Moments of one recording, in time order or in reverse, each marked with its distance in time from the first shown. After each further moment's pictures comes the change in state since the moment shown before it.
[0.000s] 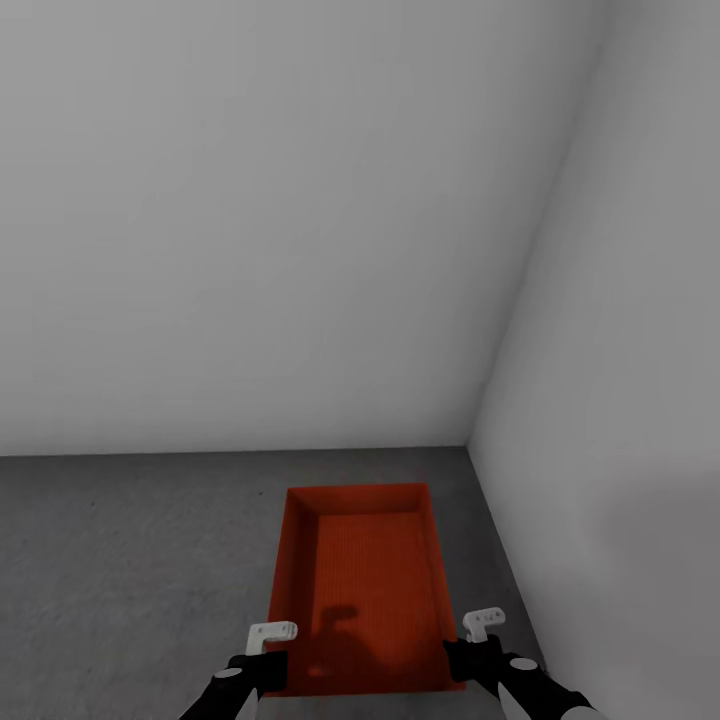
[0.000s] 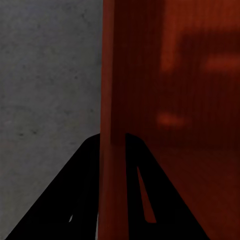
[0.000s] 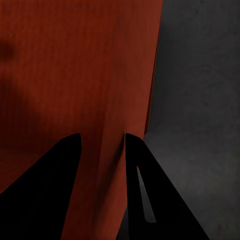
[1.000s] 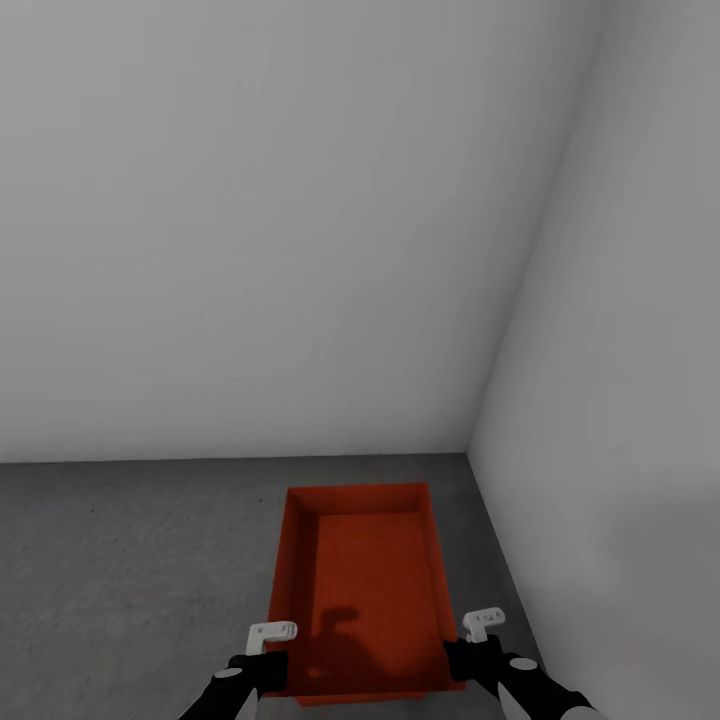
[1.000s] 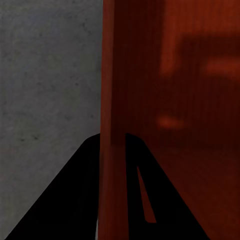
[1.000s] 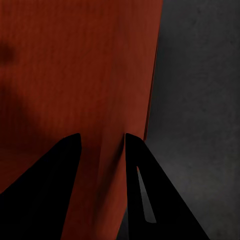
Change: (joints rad) left arm 0.000 0.000 0.000 0.000 0.000 0.000 0.000; right arm 0.000 0.000 0.004 0.000 -0.004 0.000 0.000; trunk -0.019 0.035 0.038
